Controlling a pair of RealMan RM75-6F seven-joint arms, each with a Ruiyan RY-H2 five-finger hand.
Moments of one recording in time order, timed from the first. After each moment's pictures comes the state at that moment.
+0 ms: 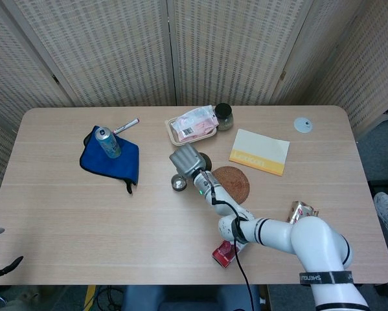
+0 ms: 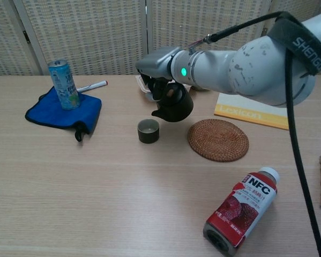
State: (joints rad) left arm 0.08 -1.13 -0.01 -1.49 1.47 1.59 -0.16; right arm 1.32 -1.78 0.20 -1.06 -0.65 0.68 -0.80
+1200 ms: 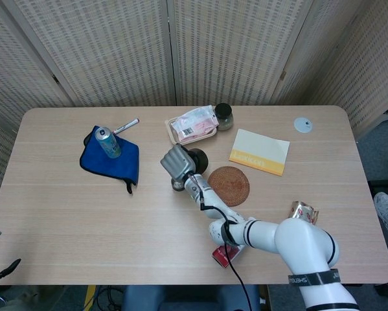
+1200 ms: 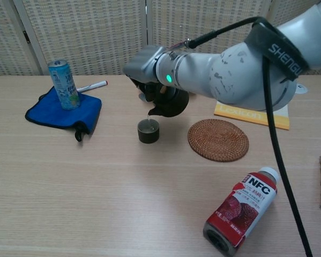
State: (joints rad) left arm 0.10 -1.15 -0.01 -1.48 1.47 1.60 -0.17; right arm 1.41 -1.81 0.13 -1.06 -0.60 0.74 -0.98
